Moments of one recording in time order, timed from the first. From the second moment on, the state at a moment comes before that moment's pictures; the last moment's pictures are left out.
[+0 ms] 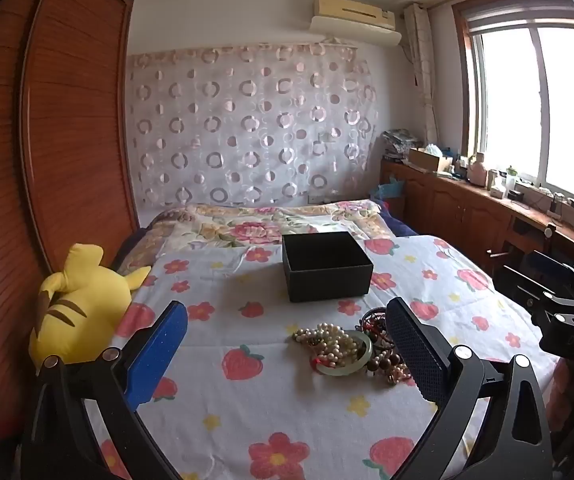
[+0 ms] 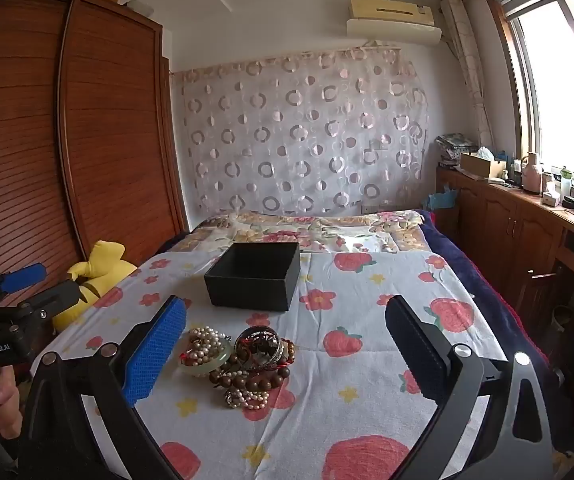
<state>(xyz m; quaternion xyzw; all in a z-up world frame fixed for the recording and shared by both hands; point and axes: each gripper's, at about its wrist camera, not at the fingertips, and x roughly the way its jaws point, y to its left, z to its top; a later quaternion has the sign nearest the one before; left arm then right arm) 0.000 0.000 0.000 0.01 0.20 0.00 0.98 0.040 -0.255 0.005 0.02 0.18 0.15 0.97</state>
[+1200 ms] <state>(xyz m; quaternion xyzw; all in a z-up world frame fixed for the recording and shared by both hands) 0.001 0.006 0.003 0.00 0.20 0.00 0.98 0.041 -0.256 0.003 0.02 0.18 0.15 0.97</state>
